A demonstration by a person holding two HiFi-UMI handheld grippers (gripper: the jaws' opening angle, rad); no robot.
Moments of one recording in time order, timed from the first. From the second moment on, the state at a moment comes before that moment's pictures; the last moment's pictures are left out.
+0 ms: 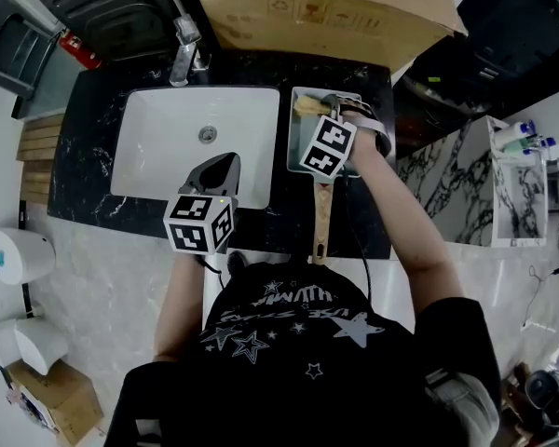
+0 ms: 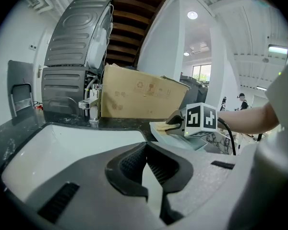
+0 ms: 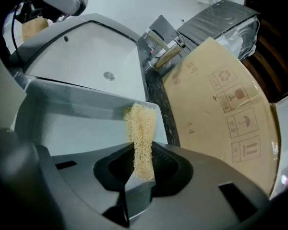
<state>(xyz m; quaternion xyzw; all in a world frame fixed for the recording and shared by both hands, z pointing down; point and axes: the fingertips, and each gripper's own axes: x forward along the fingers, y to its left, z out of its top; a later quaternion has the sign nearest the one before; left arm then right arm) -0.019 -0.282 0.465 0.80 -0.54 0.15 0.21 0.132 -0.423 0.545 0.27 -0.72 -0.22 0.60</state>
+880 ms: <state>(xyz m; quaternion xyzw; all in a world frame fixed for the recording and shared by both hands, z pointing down) -0.027 -0.257 0.465 0.83 -0.49 0.16 0.21 0.129 -0.341 0.546 0.20 -0.72 -0.20 0.63</state>
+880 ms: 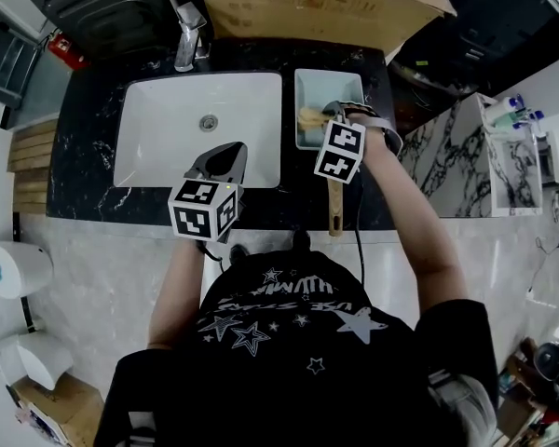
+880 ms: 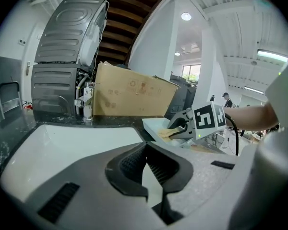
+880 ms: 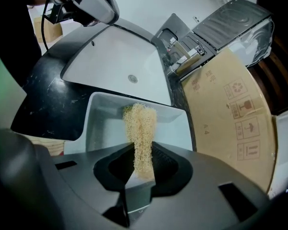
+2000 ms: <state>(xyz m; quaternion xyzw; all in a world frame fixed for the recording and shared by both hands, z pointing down) -0.036 -0.229 0.462 0.85 -0.46 0.16 0.20 0.125 -0.302 0.546 0.07 -0.72 -0.19 0.67</state>
